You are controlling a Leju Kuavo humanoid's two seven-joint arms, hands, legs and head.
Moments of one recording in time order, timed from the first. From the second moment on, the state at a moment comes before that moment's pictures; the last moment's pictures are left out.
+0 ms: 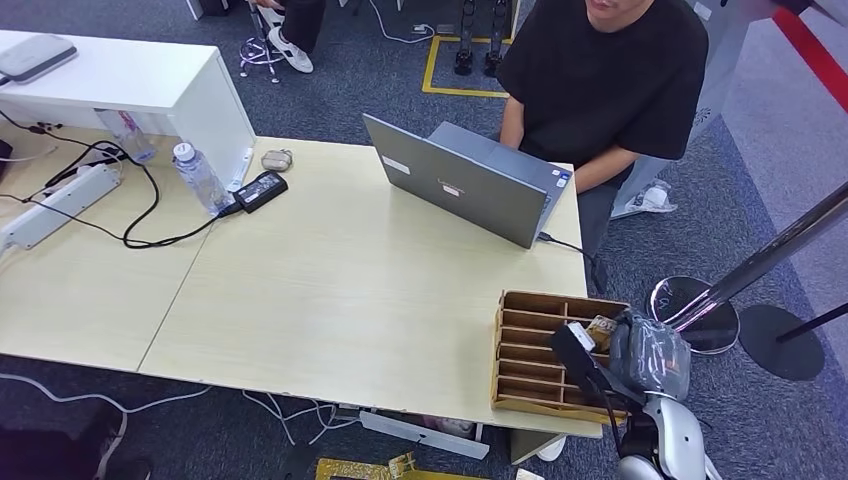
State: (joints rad) left arm -0.13 -0.02 -1.21 -0.25 0.75 0.51 -0.05; right arm -0.21 -0.37 0.65 -1.46 0.87 -0.42 0.60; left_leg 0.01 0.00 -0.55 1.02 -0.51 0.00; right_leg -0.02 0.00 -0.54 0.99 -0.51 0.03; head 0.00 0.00
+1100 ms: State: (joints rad) left arm -0.13 -0.02 -1.21 -0.25 0.75 0.51 -0.05; right arm -0.24 -0.38 0.62 -1.72 0.90 -0.49 0.63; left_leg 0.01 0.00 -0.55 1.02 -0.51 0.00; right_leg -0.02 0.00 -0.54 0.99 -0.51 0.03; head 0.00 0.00
